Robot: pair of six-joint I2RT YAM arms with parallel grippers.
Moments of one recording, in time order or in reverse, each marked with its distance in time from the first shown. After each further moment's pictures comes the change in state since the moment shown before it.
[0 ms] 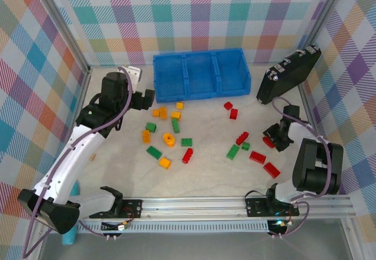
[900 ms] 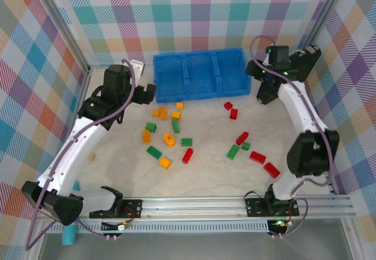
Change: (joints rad) left arm 0.000 0.077 0.108 -0.030 -0.005 0.041; right arm 0.300 0.217 0.825 0.016 0.024 -0.290
